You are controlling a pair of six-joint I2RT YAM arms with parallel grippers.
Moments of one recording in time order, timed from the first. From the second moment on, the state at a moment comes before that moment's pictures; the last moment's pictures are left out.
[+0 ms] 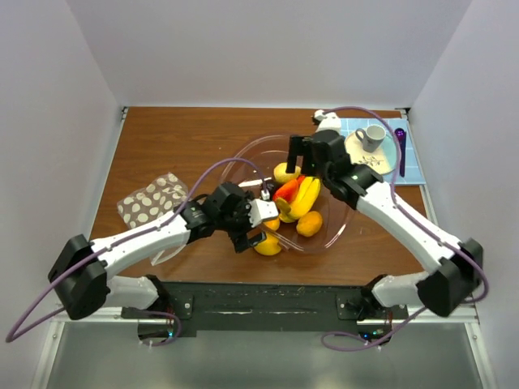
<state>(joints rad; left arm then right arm) -0.83 1.27 0.84 -0.39 0.23 0.36 0.62 1.36 1.23 -0.43 0.38 0.41</state>
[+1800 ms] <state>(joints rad) -0.76 1.48 0.89 -0.31 -0.04 0.42 1.41 1.36 0.85 -0.35 0.32 0.27</state>
